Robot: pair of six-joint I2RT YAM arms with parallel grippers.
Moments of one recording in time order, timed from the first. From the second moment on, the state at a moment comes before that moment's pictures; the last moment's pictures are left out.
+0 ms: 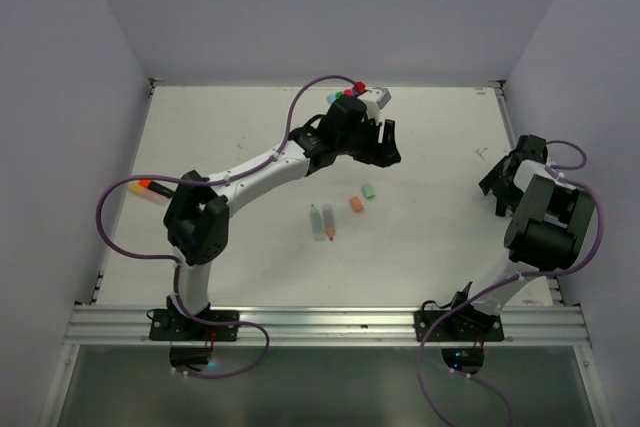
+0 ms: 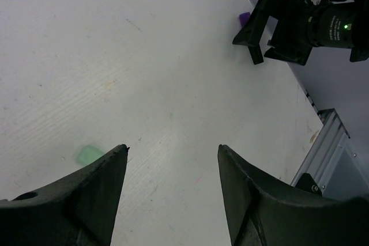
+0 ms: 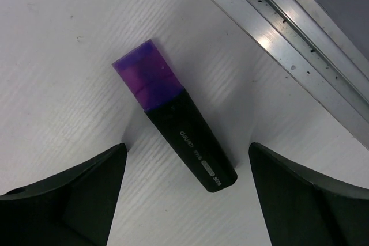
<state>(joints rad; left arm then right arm) -0.81 1.95 1.70 -0.25 0.20 -0.47 -0.43 1.74 1.03 -0.42 0.23 0.41</state>
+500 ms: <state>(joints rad) -0.81 1.86 1.56 -0.25 0.21 -0.47 -0.43 1.75 1.03 -0.39 0.18 0.40</state>
